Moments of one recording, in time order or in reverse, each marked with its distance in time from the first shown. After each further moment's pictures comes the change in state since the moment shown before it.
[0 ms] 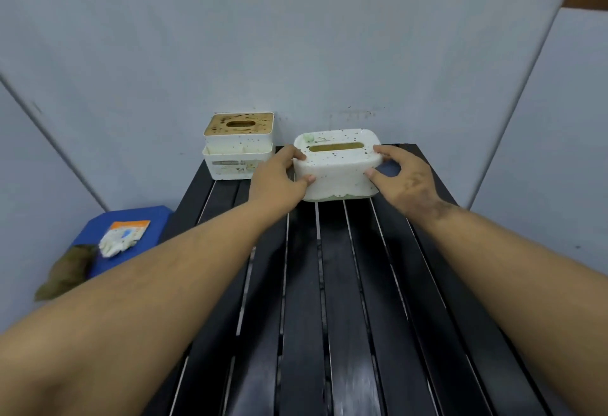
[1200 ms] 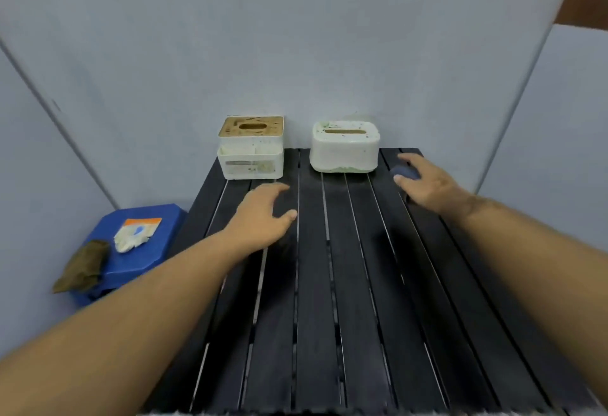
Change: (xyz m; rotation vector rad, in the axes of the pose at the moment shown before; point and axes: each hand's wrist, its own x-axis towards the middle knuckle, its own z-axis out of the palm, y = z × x) left_hand -0.054 -0.035 -0.048 0.254 -0.253 0.023; right_hand -0.007 -0.011 -0.038 -0.173 -0.261 0.186
